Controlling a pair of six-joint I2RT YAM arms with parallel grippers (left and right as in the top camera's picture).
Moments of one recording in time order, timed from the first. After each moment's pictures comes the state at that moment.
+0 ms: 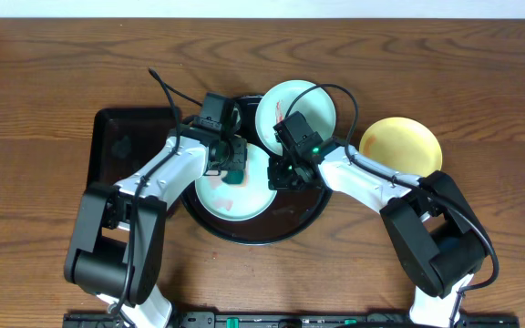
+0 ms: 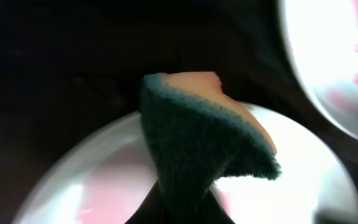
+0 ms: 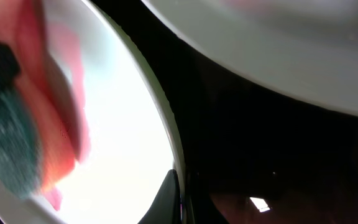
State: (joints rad) left arm -0.30 1.81 1.07 -0.48 0.08 -0.27; right arm 0.63 1.97 1.18 -0.44 -0.28 0.62
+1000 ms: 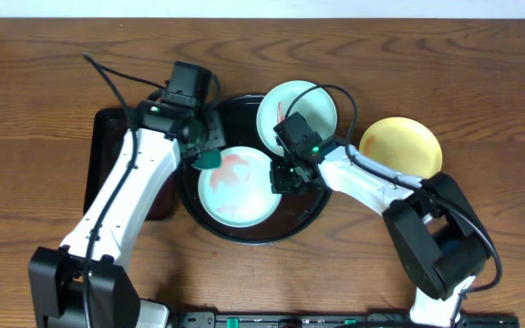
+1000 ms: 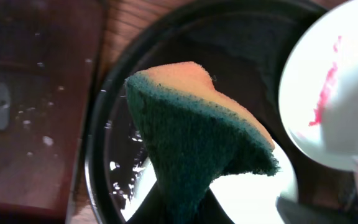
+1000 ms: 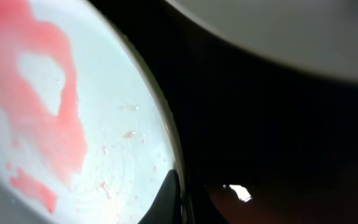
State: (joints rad) left arm -0.23 1.59 1.30 -0.90 -0.02 -0.48; right arm 0.63 1.94 1.19 -0.53 -0.24 0.57
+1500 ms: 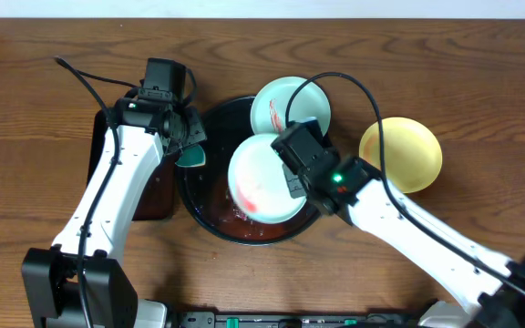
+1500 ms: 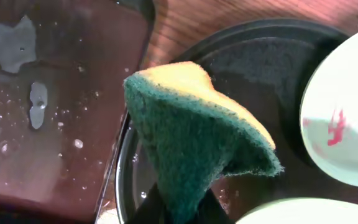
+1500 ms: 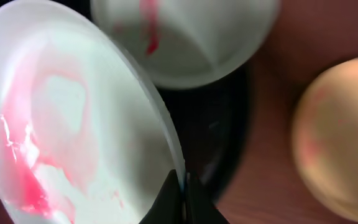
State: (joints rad) left arm -0.14 1.60 1.30 -0.91 -0.04 -0.48; right arm 0.77 1.55 1.17 -0.72 0.32 0.43
